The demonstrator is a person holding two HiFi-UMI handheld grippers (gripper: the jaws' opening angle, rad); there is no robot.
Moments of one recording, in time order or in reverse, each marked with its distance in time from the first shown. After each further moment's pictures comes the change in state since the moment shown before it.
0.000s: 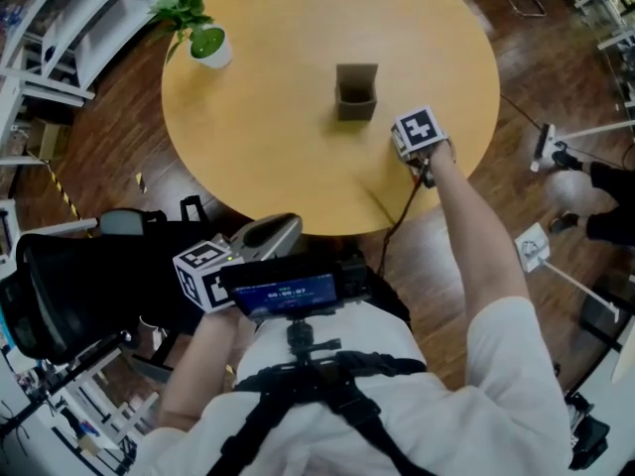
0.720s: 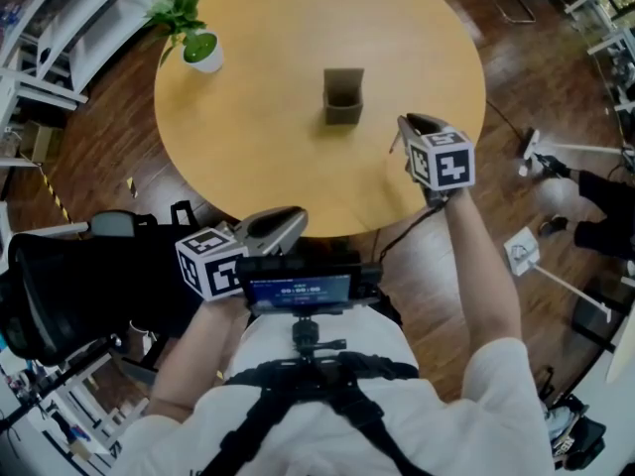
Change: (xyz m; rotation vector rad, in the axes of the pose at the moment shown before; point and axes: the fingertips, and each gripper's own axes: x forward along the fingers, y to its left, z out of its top) left arm 0.031 -0.026 0.003 0.037 0.040 -0.070; right arm -0.142 -0.008 0.026 0.072 -0.395 -0.063
